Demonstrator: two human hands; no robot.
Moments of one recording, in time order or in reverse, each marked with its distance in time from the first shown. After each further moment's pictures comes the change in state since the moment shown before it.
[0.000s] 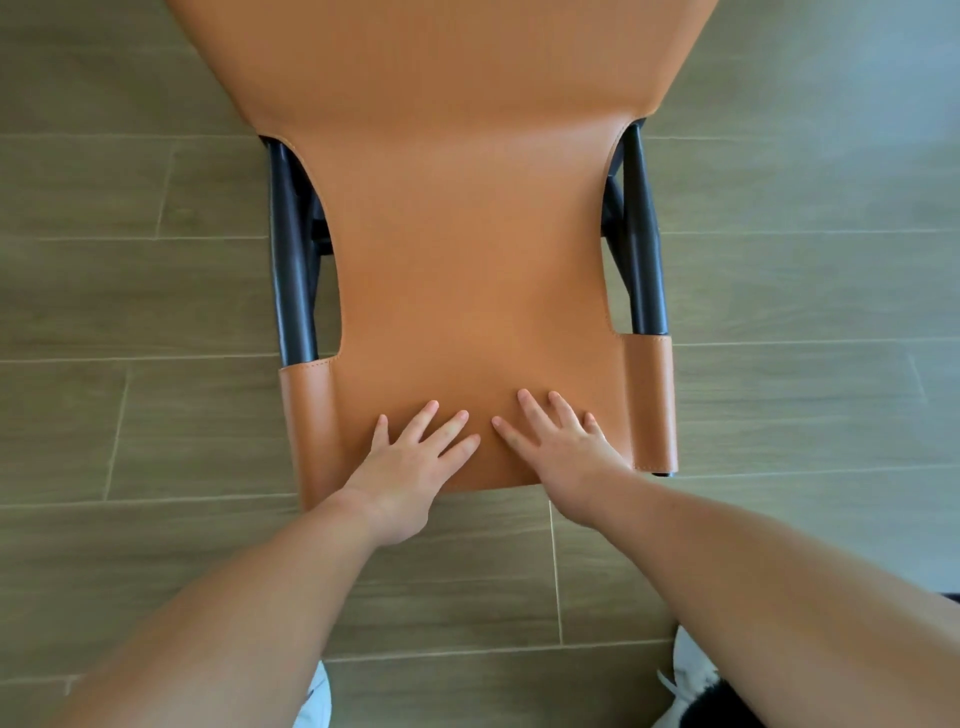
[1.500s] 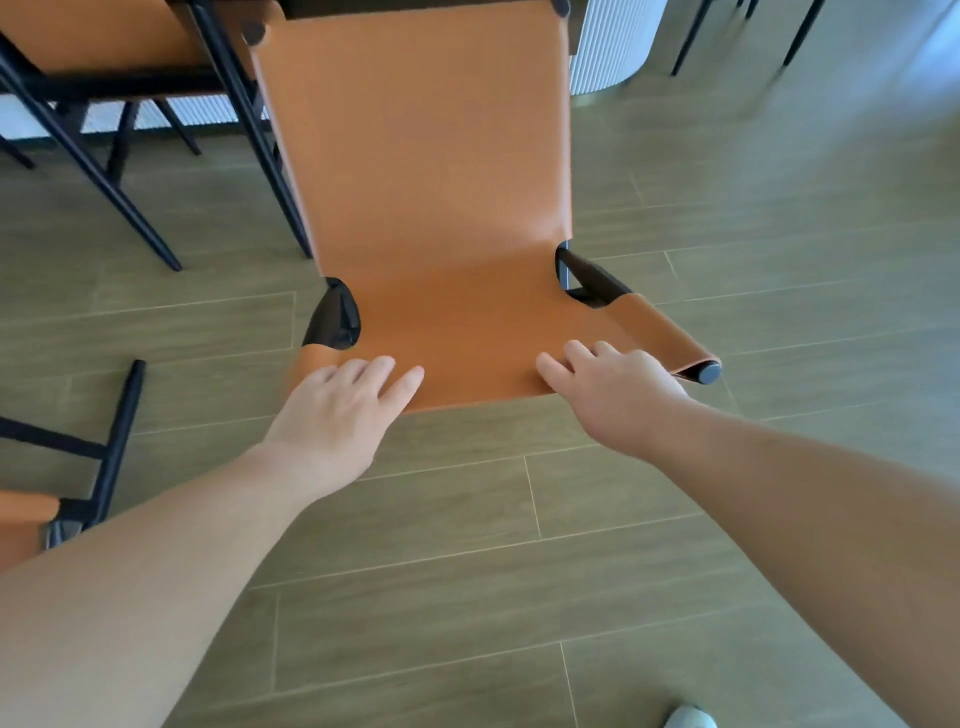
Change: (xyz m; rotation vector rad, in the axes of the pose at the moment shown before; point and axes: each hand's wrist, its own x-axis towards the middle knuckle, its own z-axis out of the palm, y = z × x) left_hand -0.189 -0.141 -0.517 0.401 0.586 -0.006; right_hand -0.190 0.100 -0.523 -0.221 0.458 0.159
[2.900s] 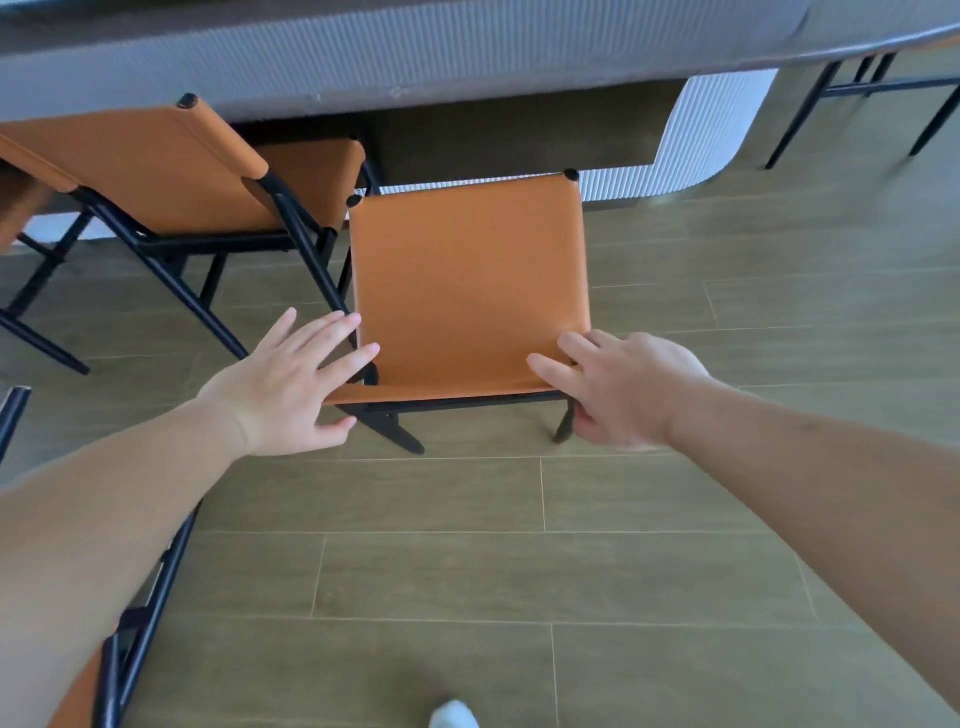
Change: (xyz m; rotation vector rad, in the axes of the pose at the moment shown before) left_hand 0.232 -0.245 -0.132 0.095 -0.053 -0.038; right_hand 0.249 0.234 -0.160 -0.095 0.246 -0.332
